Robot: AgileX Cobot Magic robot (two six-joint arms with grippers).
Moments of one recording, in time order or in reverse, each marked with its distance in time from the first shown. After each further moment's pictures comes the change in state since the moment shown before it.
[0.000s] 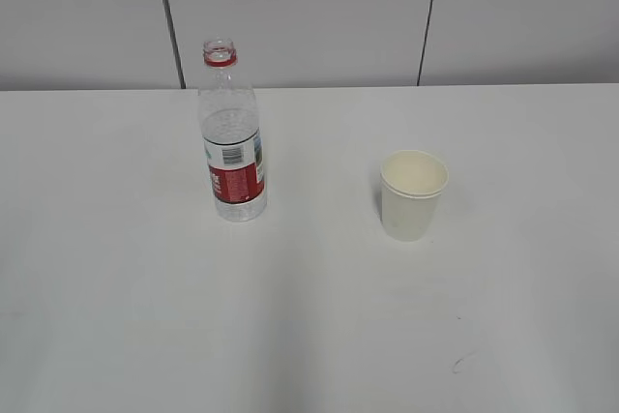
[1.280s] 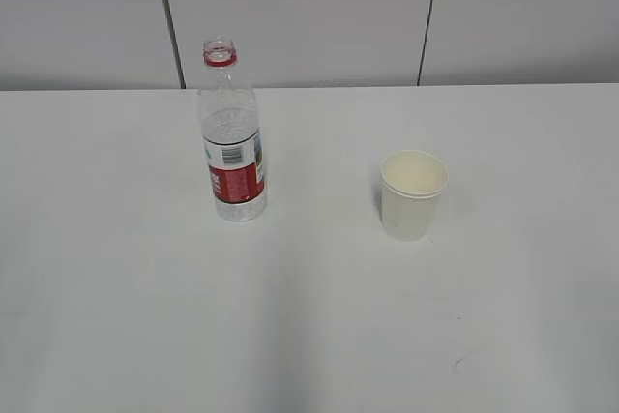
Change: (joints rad) left arm 0.000 0.000 0.000 0.000 0.000 0.000; right arm 0.000 0.000 0.000 0.000 0.000 0.002
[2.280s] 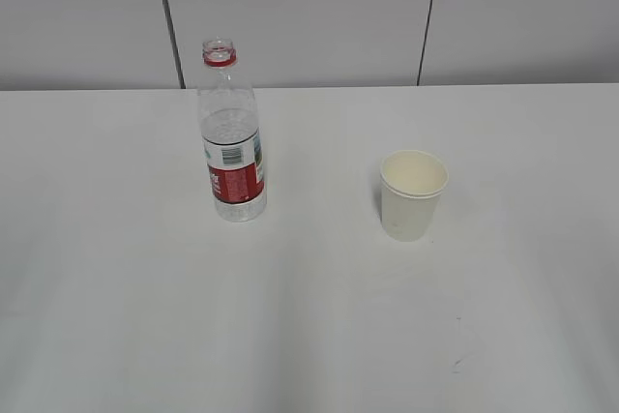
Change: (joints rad) left arm 0.000 0.000 0.038 0.052 -0.425 0.000; right arm 0.000 0.085 0.027 0.004 -0.463 -0.002
